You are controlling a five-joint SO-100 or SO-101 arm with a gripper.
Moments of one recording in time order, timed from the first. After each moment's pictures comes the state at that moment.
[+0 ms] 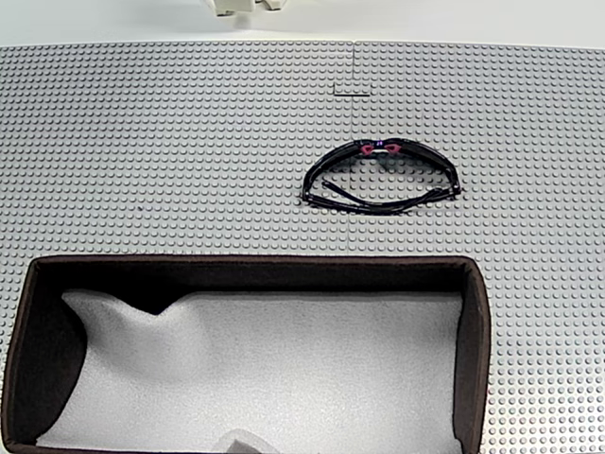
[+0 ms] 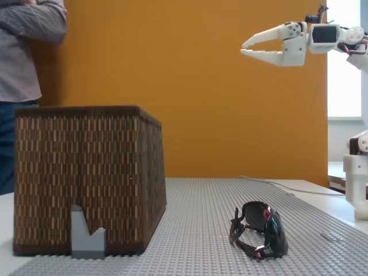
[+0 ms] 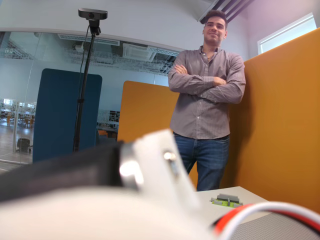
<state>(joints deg) 5.5 154.2 115.1 35.9 -6.4</state>
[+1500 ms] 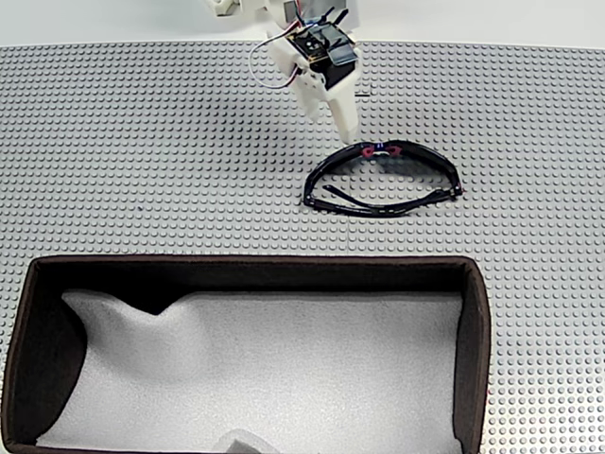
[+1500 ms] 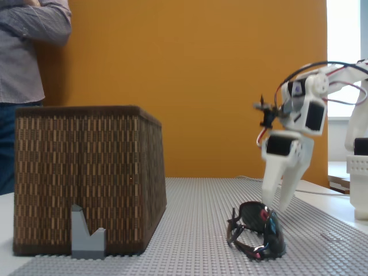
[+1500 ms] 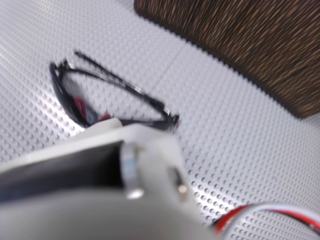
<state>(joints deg) -27.5 105.2 123.0 56.3 -6.4</state>
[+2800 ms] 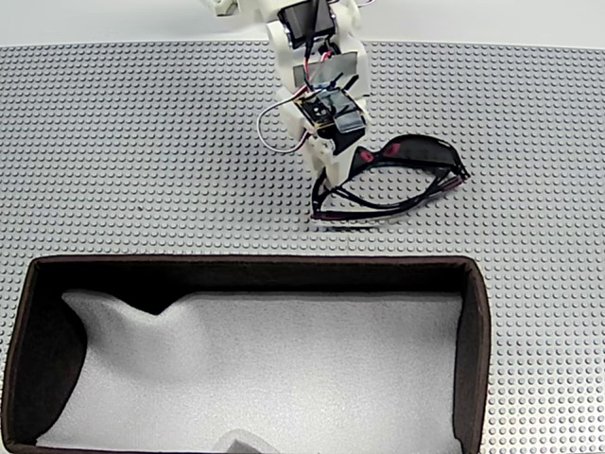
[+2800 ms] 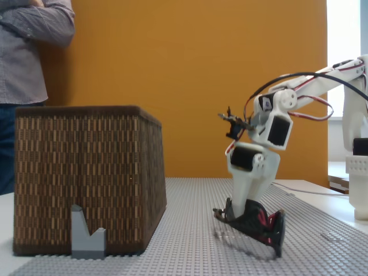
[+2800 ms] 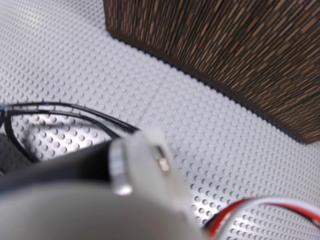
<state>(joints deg) -24.3 85.3 105.6 48.7 -9.4</state>
